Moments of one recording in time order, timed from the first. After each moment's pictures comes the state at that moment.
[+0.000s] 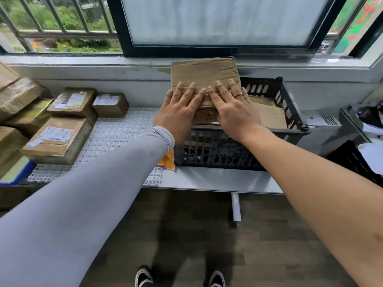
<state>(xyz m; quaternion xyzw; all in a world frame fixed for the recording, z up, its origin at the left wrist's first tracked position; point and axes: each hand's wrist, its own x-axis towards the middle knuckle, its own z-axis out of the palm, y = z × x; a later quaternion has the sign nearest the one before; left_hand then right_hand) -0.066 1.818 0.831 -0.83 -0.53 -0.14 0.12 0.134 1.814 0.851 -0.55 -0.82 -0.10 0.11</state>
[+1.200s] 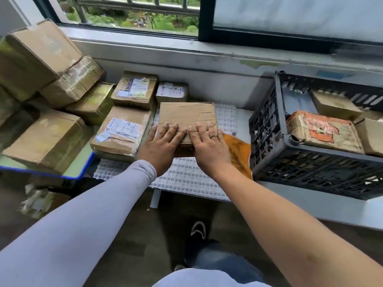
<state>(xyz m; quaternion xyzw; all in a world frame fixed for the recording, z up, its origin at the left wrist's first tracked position) -0.434 1.840 0.708 -0.79 -0.61 0.02 0.03 -0.247 1.865 0.707 -0.53 -0.85 0.03 0.02</state>
